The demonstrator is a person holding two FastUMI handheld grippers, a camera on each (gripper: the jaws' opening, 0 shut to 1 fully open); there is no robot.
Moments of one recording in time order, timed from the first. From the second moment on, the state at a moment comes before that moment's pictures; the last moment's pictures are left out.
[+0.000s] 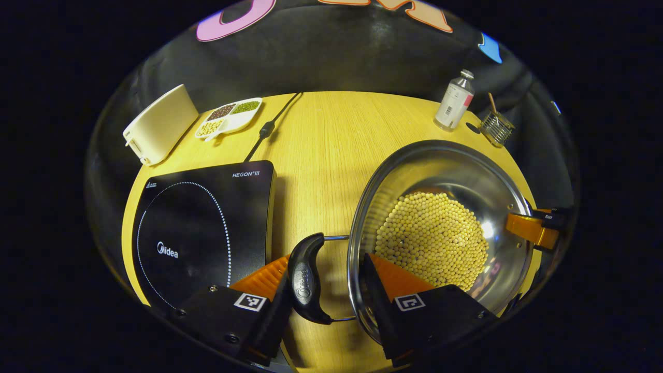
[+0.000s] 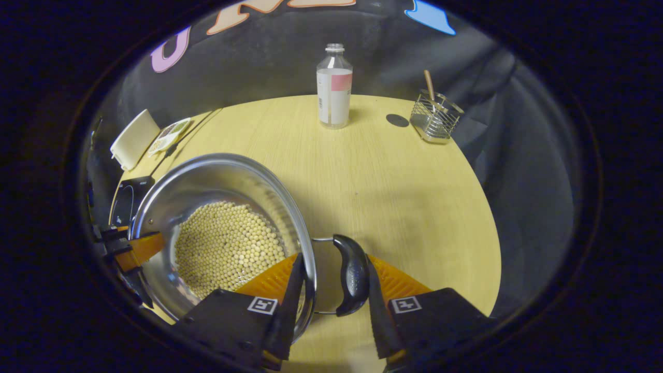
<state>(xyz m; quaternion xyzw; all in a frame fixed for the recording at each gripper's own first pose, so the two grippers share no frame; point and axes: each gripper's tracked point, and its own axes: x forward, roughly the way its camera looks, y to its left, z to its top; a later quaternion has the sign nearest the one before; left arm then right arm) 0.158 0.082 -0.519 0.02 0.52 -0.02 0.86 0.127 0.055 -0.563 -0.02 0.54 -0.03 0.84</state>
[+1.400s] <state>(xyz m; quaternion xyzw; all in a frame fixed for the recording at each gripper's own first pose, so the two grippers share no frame) 0.074 0.107 -0.440 -0.02 0.50 0.05 0.86 0.081 0.093 -0.510 0.02 0.52 0.07 0.85</state>
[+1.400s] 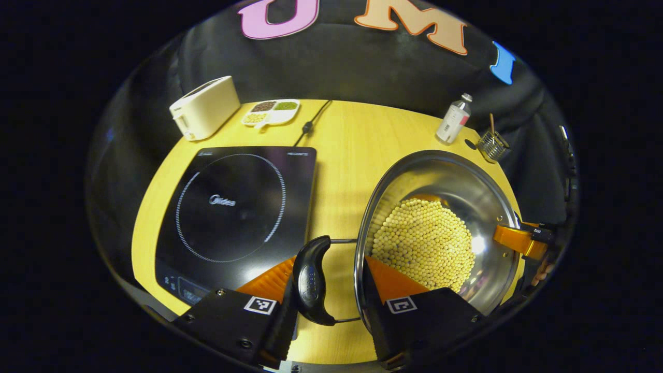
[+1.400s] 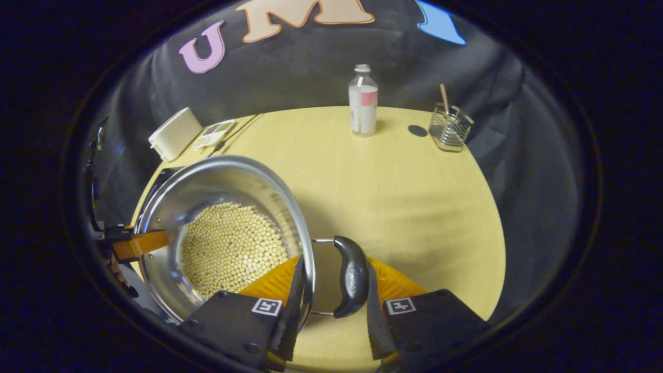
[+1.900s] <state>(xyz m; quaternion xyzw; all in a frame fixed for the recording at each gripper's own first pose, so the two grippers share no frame) 0.045 0.170 -0.411 -0.02 0.49 0.09 0.87 0.072 0.163 -0.497 0.04 0.52 0.12 0.84</state>
